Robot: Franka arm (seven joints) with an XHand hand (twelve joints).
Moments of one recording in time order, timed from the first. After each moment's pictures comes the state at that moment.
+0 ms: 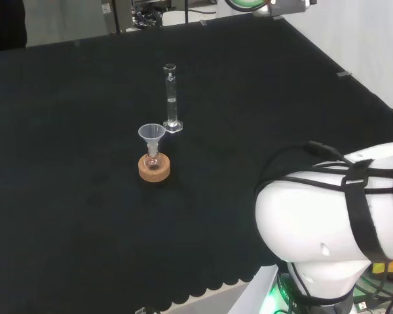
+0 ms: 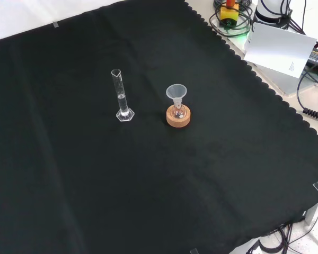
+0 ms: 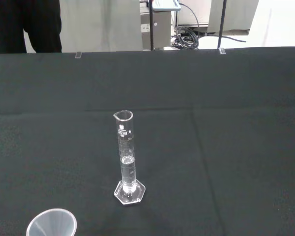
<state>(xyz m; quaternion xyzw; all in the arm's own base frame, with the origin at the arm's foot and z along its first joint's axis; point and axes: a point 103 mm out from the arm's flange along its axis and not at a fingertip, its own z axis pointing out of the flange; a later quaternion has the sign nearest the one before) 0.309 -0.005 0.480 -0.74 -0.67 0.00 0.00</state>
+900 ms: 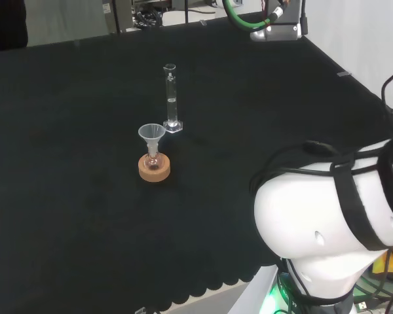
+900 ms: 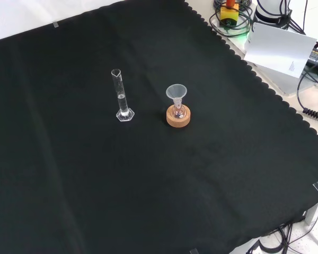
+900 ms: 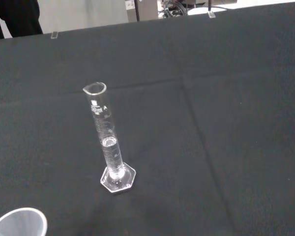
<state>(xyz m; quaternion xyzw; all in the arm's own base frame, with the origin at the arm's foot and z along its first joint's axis) 0.355 -0.044 0.405 -0.76 -0.65 -0.02 0.05</state>
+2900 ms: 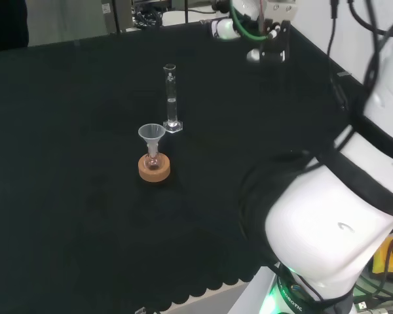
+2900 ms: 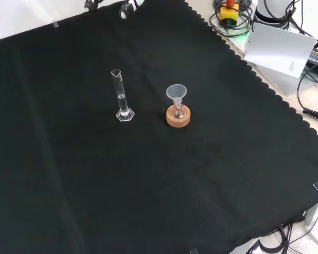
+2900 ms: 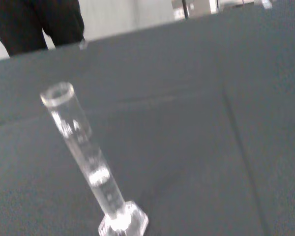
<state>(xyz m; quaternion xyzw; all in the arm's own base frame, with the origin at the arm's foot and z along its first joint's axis) 0.470 -0.095 0.306 -0.71 -0.70 -0.10 0.07</state>
